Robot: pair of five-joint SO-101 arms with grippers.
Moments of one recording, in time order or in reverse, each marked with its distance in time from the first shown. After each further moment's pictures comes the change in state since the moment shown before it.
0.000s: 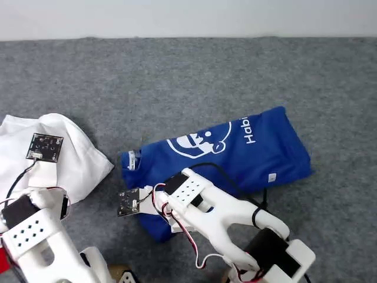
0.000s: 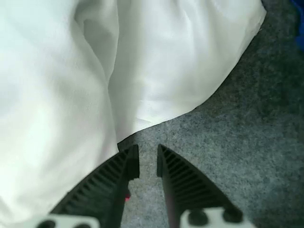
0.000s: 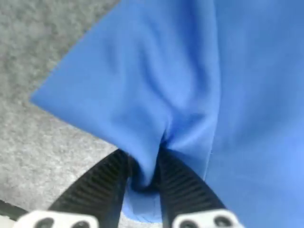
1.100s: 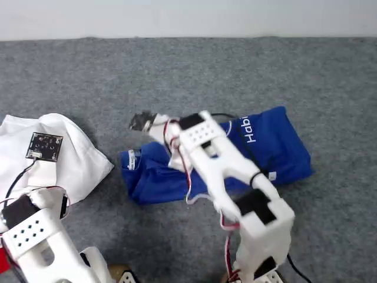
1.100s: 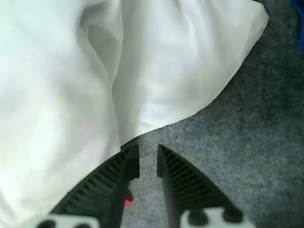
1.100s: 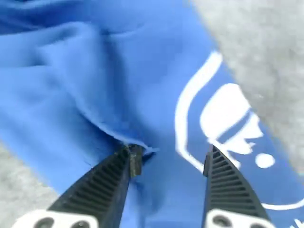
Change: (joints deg) left arm 0.1 0.0 0.1 -1.1 0.0; right arm 19.6 23.0 -42.5 8.4 -6.7
